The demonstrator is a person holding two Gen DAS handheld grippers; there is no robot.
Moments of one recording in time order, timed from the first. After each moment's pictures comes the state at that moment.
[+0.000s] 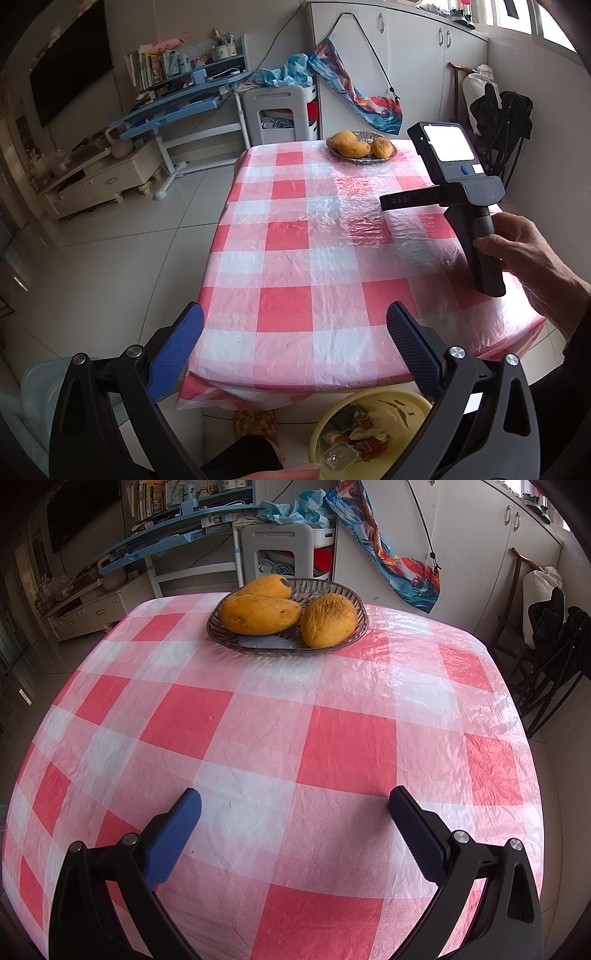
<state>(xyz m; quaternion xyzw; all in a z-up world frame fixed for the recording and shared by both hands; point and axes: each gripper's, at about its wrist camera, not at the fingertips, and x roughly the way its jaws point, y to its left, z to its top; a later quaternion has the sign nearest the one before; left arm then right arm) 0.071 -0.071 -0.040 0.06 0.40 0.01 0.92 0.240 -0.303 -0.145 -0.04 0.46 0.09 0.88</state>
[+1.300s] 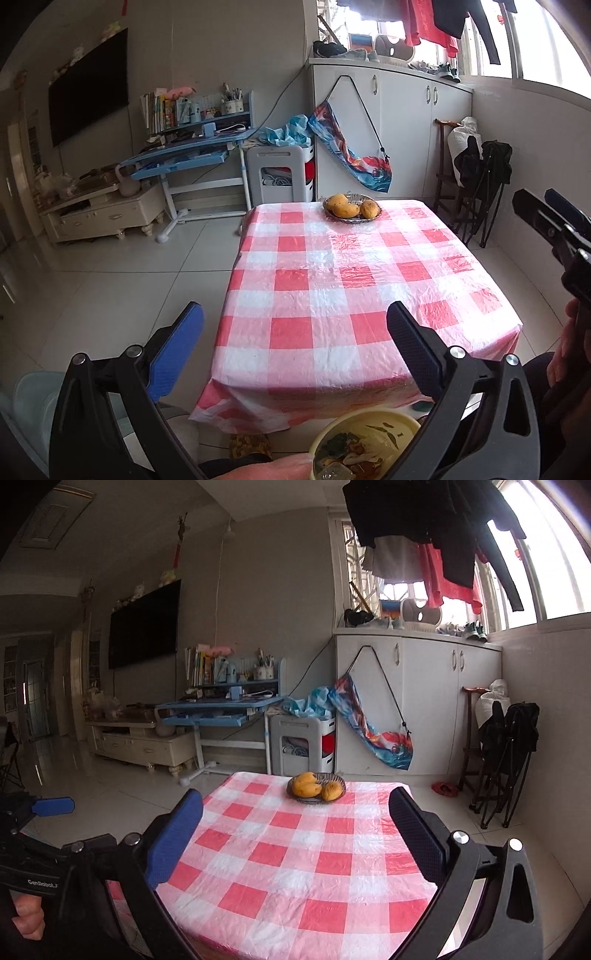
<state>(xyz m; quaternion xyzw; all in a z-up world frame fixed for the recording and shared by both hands) -0.002 -0.054 0.009 0.03 0.29 0.00 0.96 0.019 -0.257 0.012 0.00 0.10 0.11 0.99</state>
